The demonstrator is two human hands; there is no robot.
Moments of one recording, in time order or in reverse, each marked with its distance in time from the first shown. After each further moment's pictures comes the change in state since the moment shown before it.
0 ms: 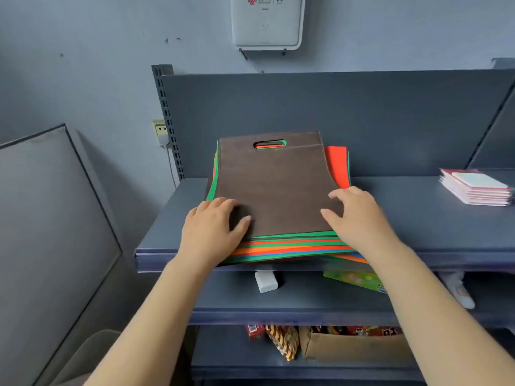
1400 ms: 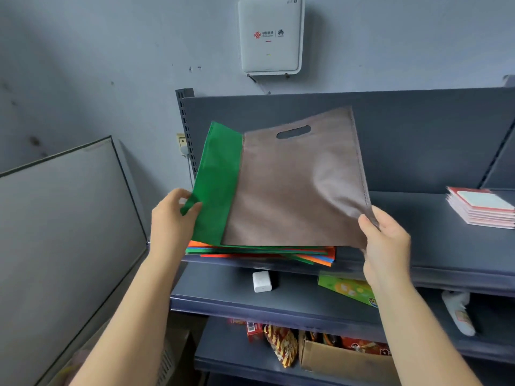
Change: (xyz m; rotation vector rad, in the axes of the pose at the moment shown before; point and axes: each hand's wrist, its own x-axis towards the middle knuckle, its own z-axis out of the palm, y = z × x) left_hand -0.028 0.022 -0.036 -0.396 0.501 -0.357; right_hand -0.028 0.069 -0.016 1.353 0.318 0.303
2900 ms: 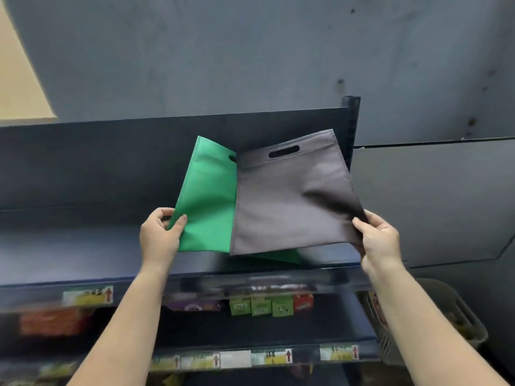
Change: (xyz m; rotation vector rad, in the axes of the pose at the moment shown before) left_hand -0.499 -0.092 -0.605 0.314 1.105 -0.611; right_hand -0.589 -0.039 0.208 0.241 -1.307 0.620
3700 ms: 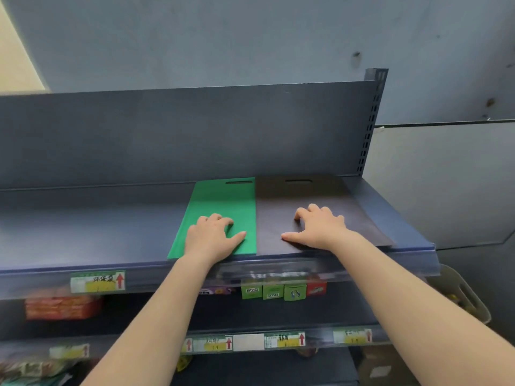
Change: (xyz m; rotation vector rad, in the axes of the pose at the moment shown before) left_hand 0.001 -0.043 0.042 1.060 -0.578 0.222; right_hand 0.004 0.061 0.084 -1.826 -0.674 -0.261
